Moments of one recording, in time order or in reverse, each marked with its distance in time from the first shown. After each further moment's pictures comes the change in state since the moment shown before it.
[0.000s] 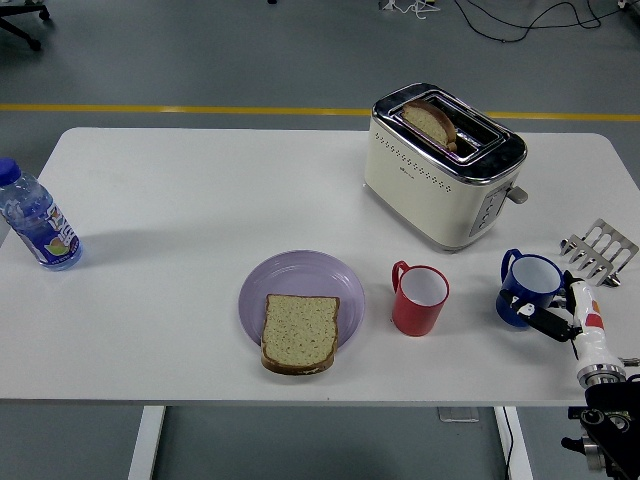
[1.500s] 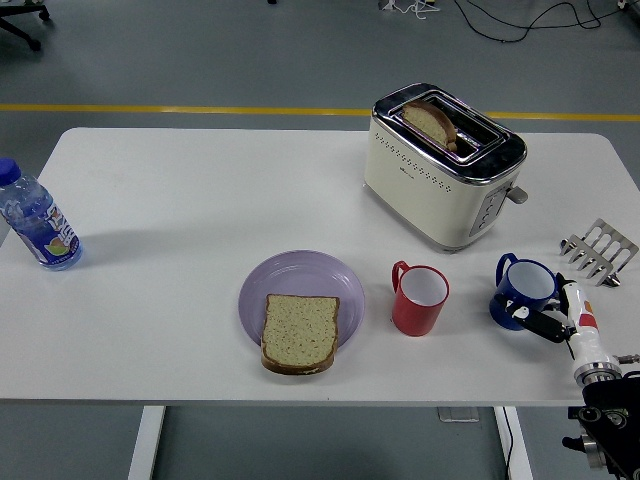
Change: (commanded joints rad) left arm -0.008 0.002 -0.001 0.000 -0.004 -0.001 -0.001; right arm 0.023 -0.001 -0.013 -0.054 -0.024 0.048 -0.011
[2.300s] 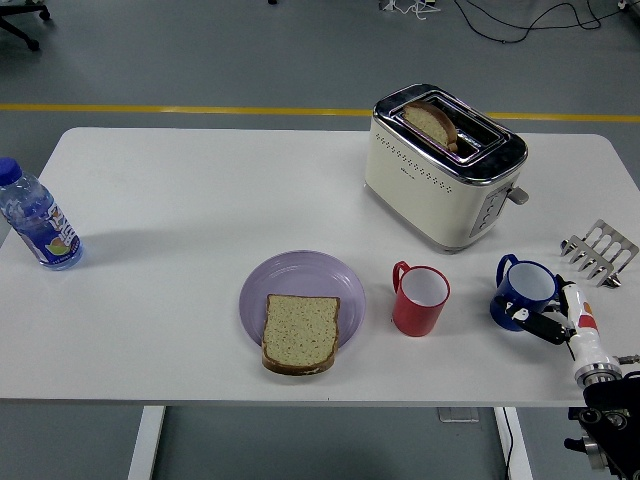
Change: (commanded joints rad) left arm -0.001 0.000 0.007 0.000 -0.003 -0.001 -0.001; right arm -0.004 0.002 0.007 -0.005 -0.036 0.016 -0.012
